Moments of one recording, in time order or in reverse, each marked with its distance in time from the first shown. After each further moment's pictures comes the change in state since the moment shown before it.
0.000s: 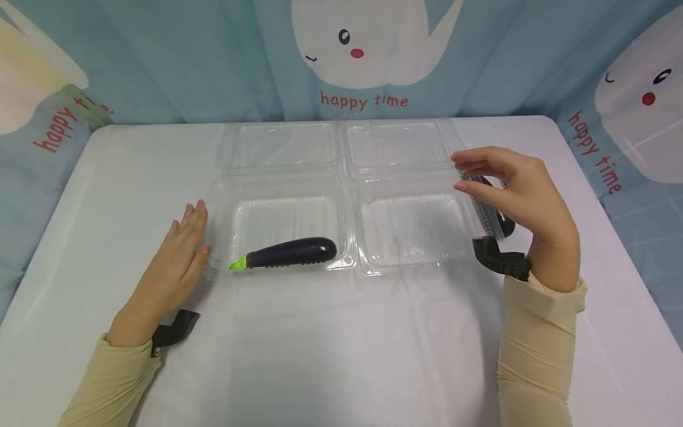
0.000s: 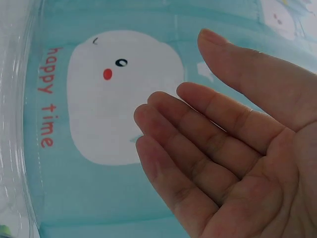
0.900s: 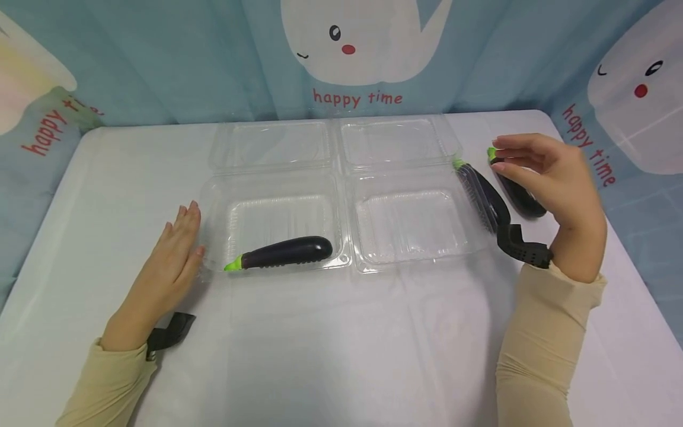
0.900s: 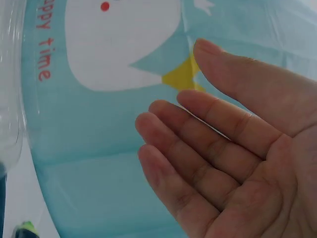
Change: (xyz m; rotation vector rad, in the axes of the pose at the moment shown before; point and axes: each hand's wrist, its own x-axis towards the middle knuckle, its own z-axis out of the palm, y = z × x) left_hand 0.001 0.003 -0.001 -0.025 0.014 0.010; right_hand -0.012 0.034 -0.029 0.304 0.210 0.166
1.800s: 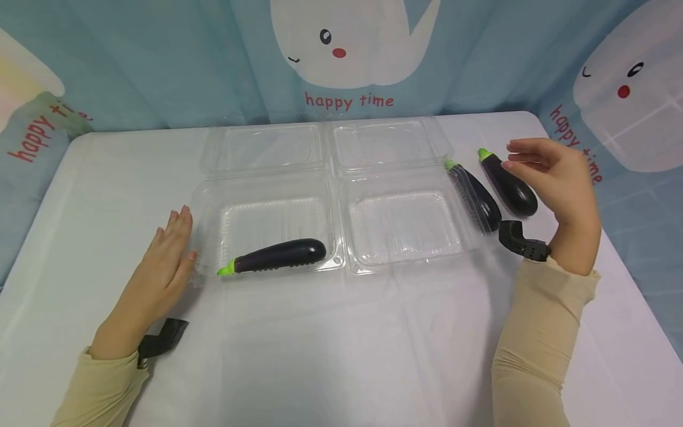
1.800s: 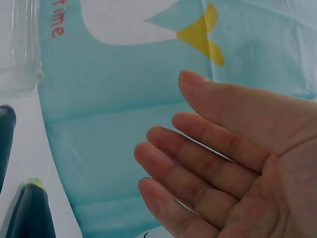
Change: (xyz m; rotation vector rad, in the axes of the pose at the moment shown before) left_hand -0.002 -0.001 0.001 0.006 0.001 0.004; right_hand -0.003 0.024 -0.023 -0.311 0.126 0.169
